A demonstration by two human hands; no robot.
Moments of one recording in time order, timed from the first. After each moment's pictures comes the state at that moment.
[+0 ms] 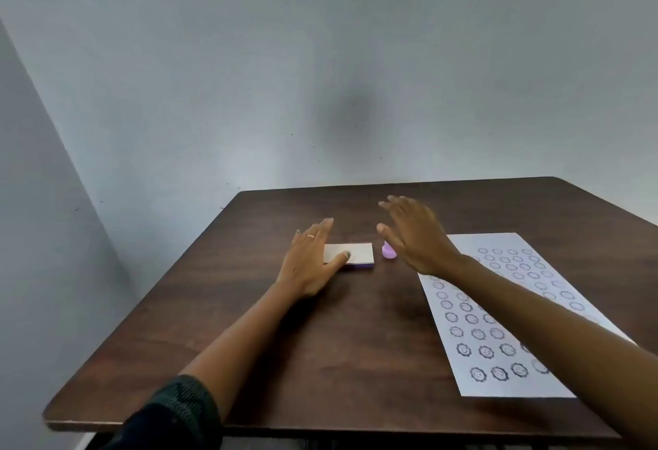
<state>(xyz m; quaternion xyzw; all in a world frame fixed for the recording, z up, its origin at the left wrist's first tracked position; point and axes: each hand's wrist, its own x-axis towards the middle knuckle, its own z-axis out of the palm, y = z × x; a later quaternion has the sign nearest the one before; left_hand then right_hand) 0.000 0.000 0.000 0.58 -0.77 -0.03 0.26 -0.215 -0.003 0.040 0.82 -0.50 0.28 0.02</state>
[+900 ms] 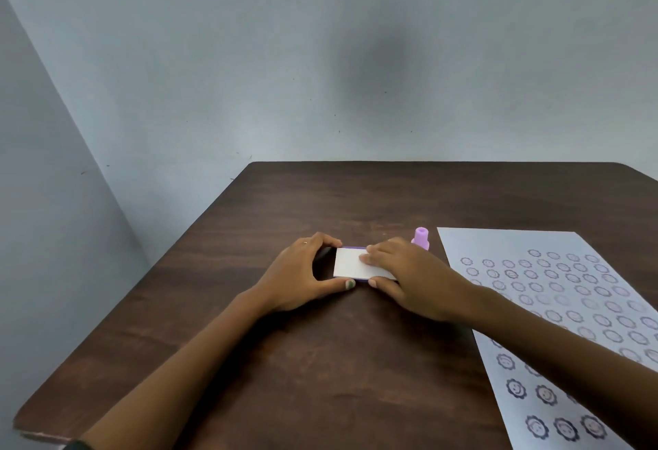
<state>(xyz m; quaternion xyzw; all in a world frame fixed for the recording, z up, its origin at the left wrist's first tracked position) 0.043 0.016 -0.009 0.56 -0.77 -0.16 0.25 -0.177 0.011 0.012 0.91 -0.38 0.15 -0.04</state>
